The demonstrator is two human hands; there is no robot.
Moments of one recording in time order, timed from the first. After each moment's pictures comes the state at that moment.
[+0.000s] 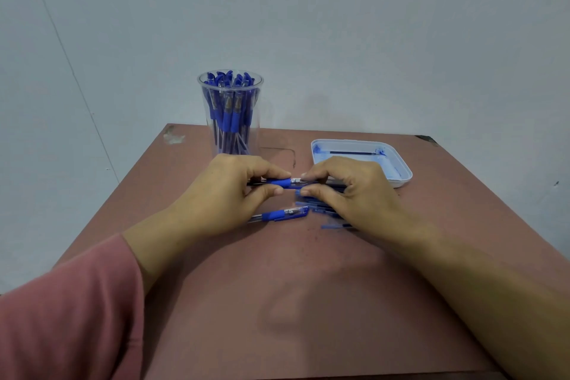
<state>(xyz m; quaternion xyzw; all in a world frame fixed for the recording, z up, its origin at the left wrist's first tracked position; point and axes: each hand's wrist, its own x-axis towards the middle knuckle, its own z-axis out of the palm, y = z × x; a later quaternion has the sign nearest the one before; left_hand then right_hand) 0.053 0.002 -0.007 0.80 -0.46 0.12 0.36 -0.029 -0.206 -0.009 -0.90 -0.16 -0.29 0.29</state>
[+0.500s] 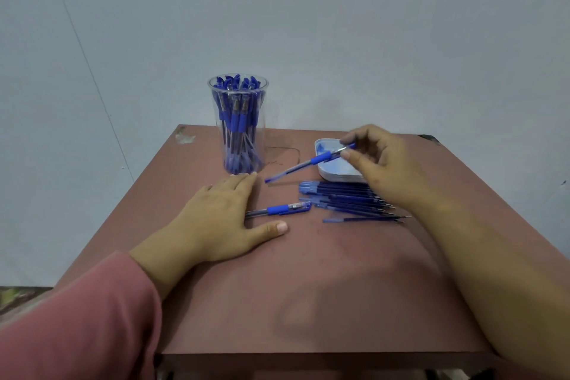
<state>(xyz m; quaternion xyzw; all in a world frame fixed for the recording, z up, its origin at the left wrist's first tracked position) 0.031 0.024 -0.024 0.94 -0.34 0.02 0.08 -0.031 -0.236 0.013 -0.86 -0.04 -0.25 0.45</state>
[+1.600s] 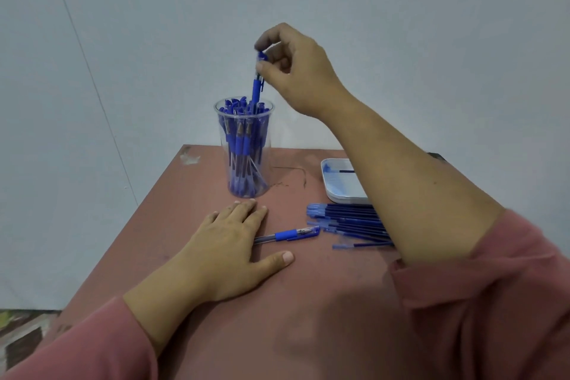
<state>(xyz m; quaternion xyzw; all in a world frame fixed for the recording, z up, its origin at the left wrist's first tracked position) 0.025 0.027 -0.024 0.94 -0.35 0.00 0.05 0.086 -0.155 0.123 -0.84 -0.17 -0.33 0.40</state>
